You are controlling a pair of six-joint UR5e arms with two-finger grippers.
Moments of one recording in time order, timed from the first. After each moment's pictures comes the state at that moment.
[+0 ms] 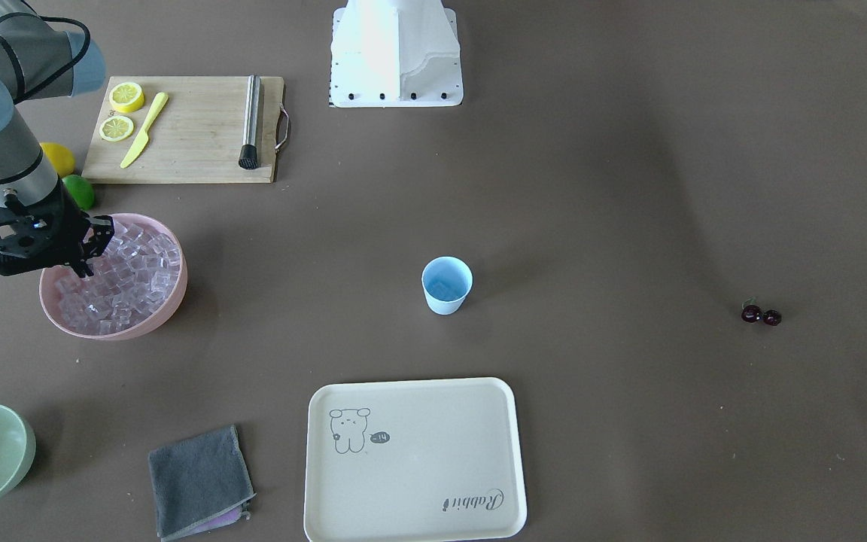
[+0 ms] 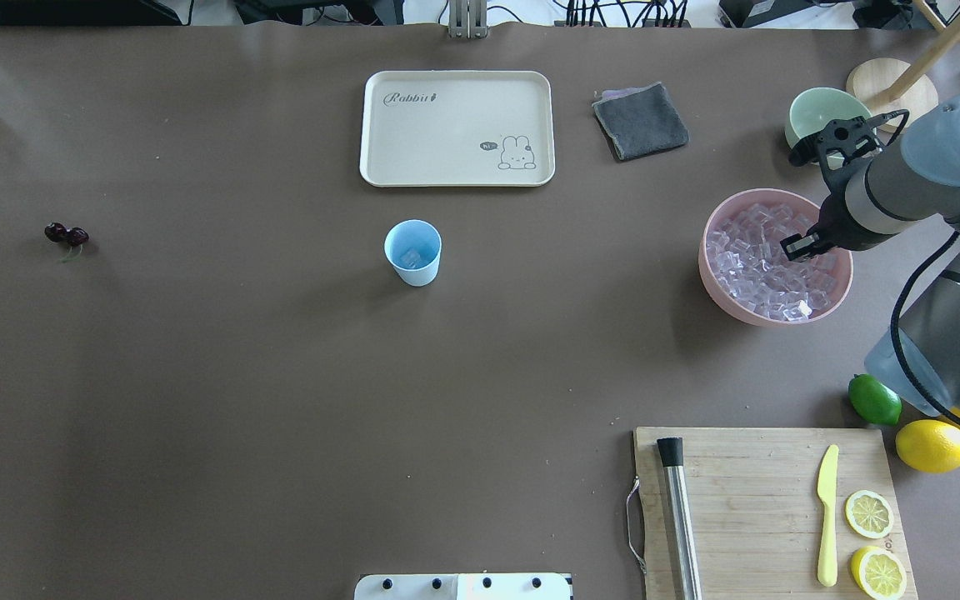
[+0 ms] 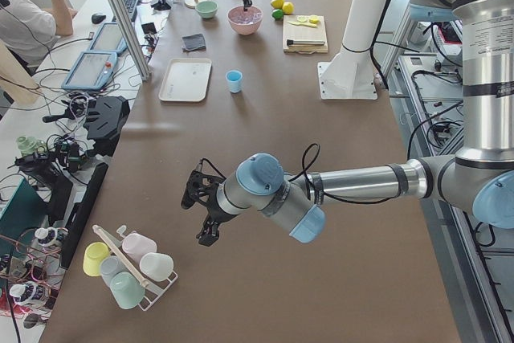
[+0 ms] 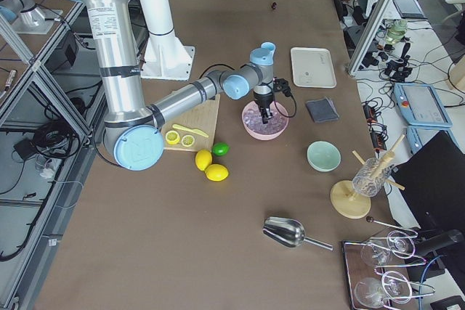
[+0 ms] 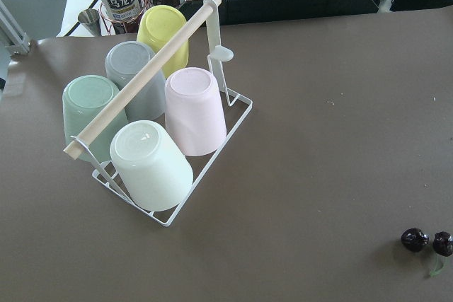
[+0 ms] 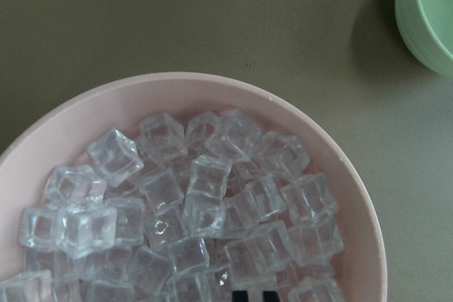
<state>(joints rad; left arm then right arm) -1.66 -1.43 -1.59 -2.34 -2.32 -0.31 0.87 -1.41 1.85 -1.45 1.95 0.55</state>
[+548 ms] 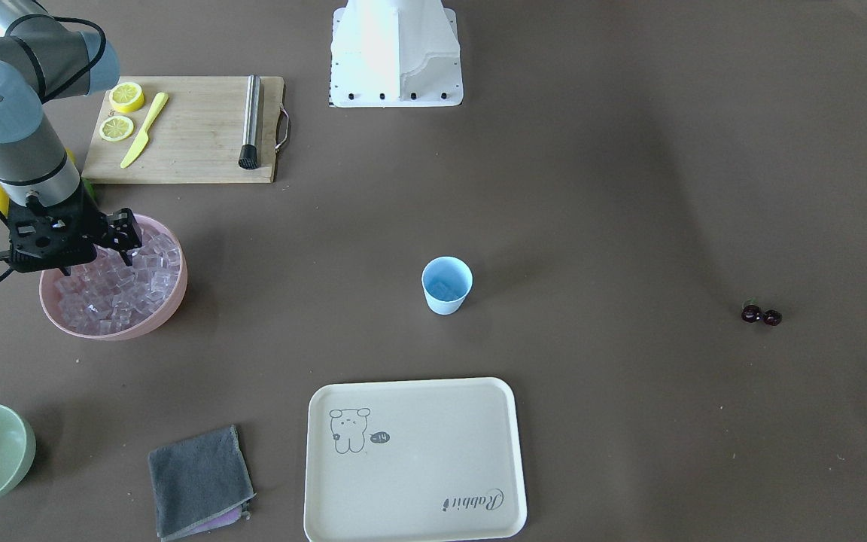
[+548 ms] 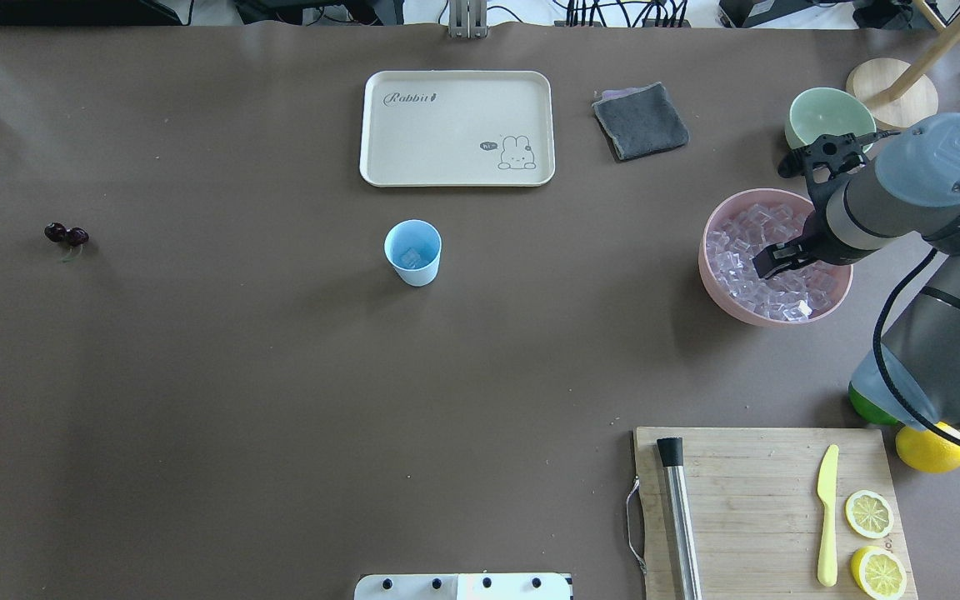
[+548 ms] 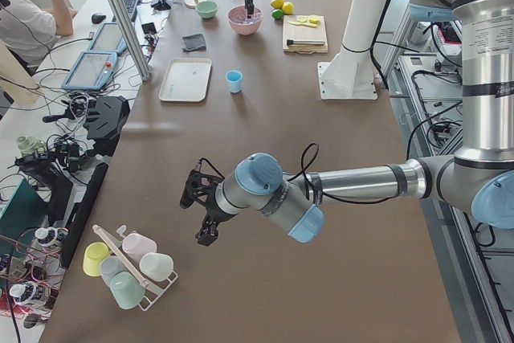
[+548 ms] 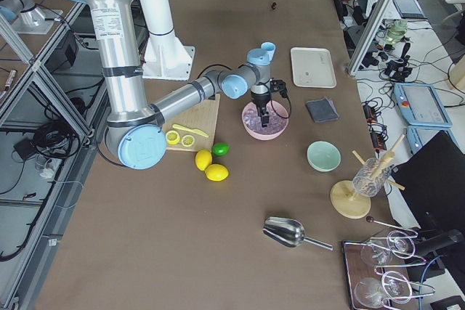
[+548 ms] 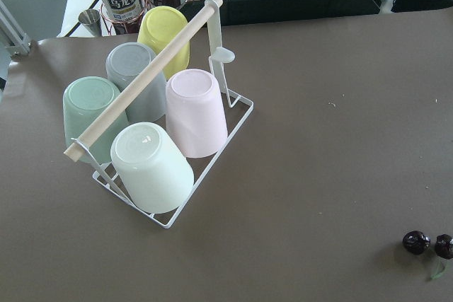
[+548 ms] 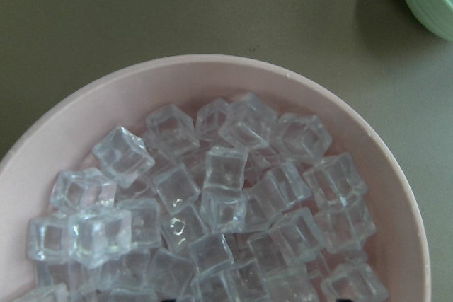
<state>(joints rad) -1.66 -1.44 -1.59 -2.35 -2.32 -0.31 0.84 -1.41 1.85 -1.45 1.93 0.66</state>
